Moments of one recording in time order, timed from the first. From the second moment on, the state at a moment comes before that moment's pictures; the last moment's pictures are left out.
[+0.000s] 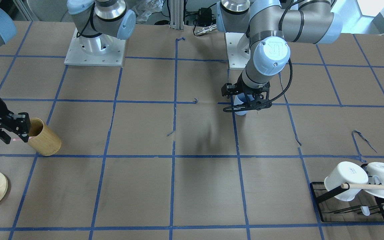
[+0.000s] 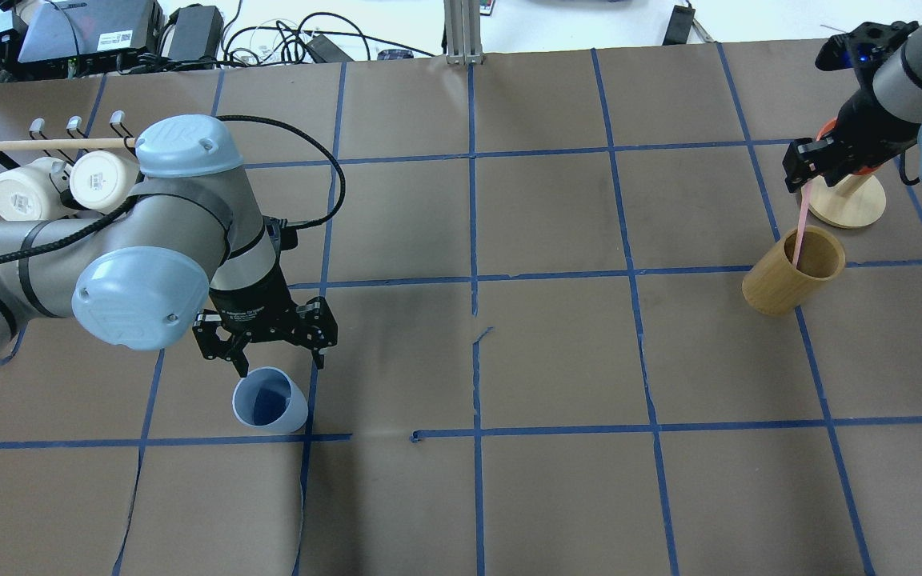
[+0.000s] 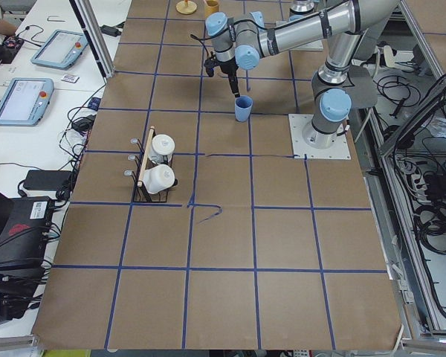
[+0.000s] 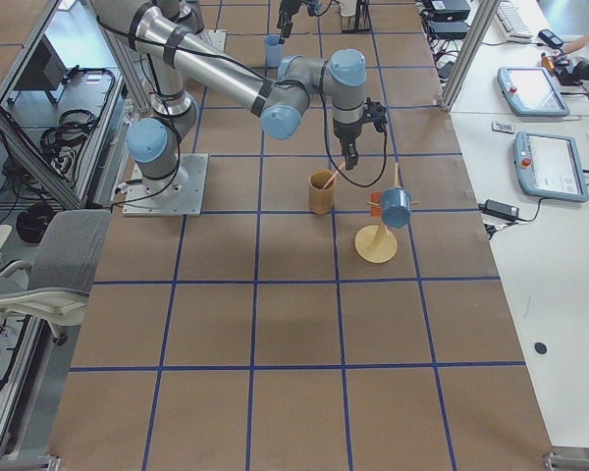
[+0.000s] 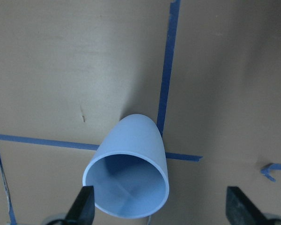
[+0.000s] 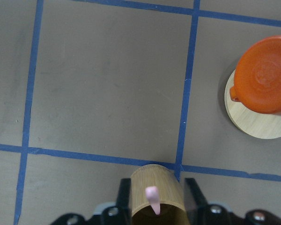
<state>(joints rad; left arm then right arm) -1.61 -1.62 -1.99 -1.46 1.58 -0.17 1.21 -1.42 1.78 -2.06 -1.52 -0.48</state>
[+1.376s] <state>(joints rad) -1.61 -1.66 -2.02 -1.40 1.56 -0.15 1.21 -1.43 1.74 -2.04 -1.52 -0.47</state>
